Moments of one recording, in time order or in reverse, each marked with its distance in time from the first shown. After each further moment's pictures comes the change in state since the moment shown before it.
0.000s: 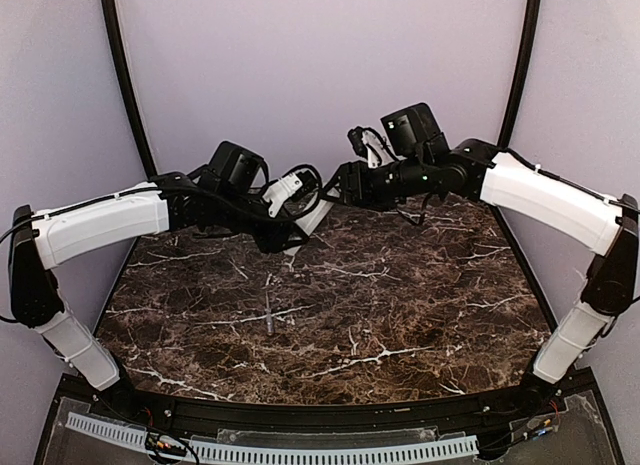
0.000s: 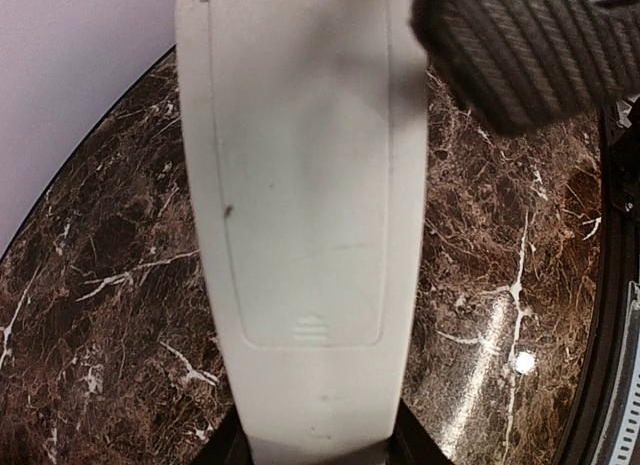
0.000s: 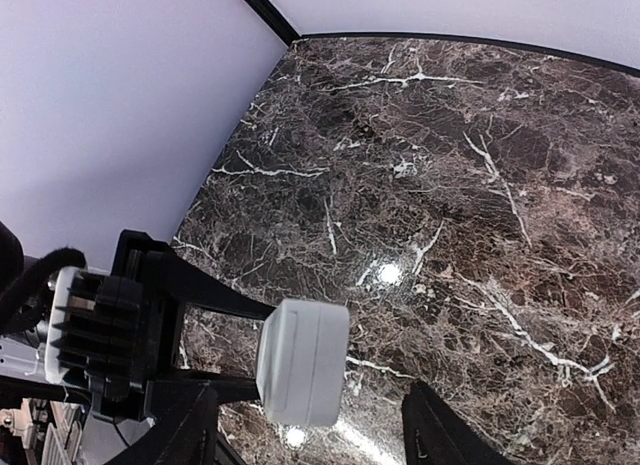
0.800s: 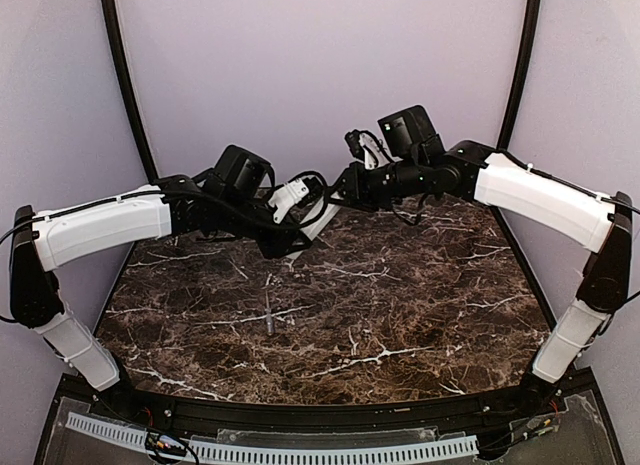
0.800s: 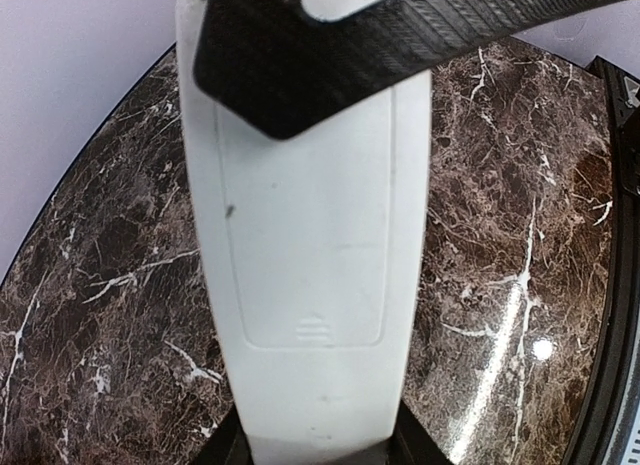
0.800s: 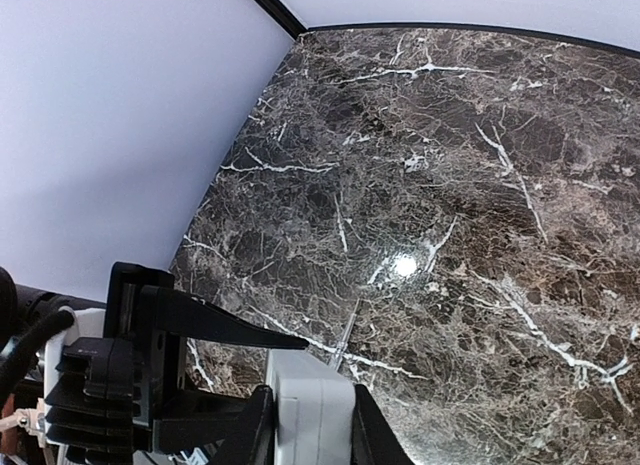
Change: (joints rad) left arm -0.042 0.001 0.000 -0.013 -0.062 0.024; right arm -0.016 0.031 0.003 0.022 -0.044 0.021
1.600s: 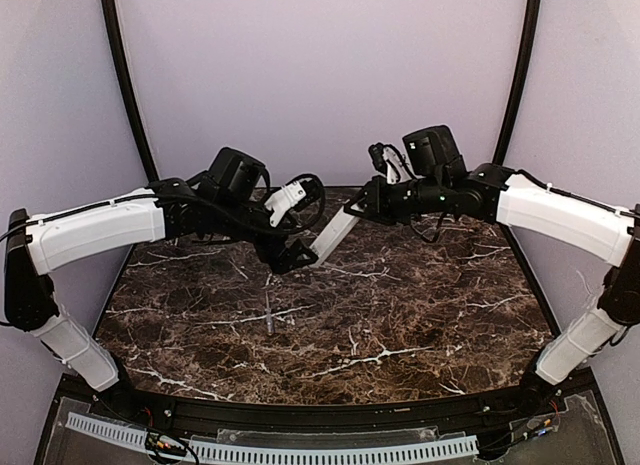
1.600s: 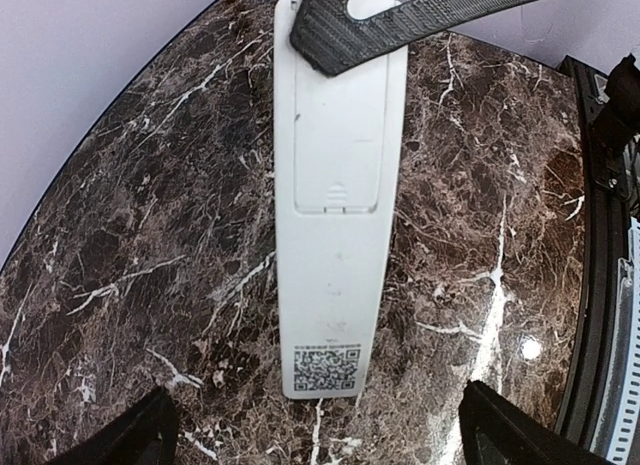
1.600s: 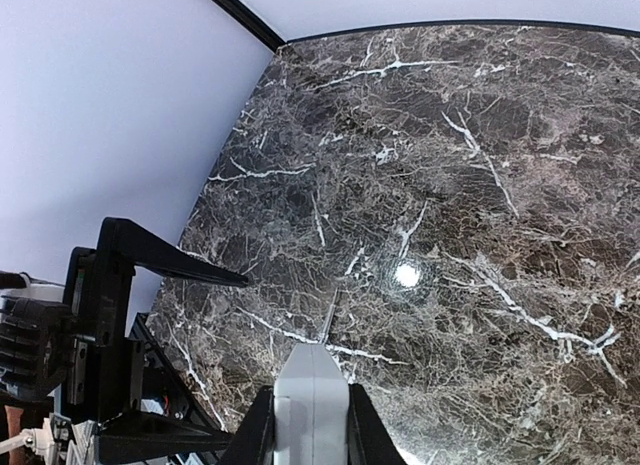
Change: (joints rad) left arm -0.005 -0.033 -0.037 0.014 0.053 0.018; right arm -0.032 -0.140 -0.241 0.131 0.006 0.047
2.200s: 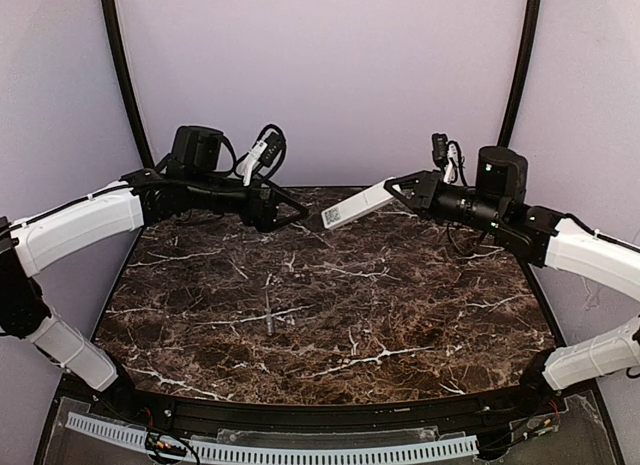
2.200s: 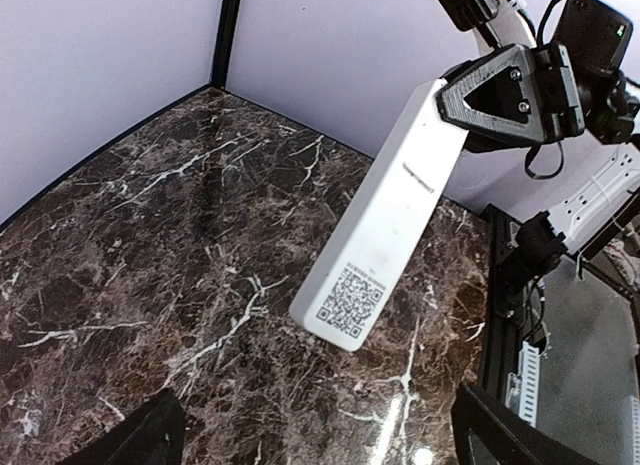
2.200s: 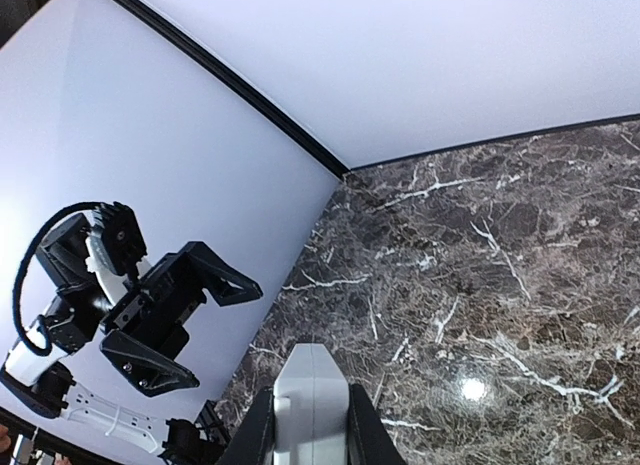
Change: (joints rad) left arm 0.165 -0.079 -0.035 0.193 0.327 -0.261; right arm -0.101 -0.329 -0.393 0.433 -0.016 0.129
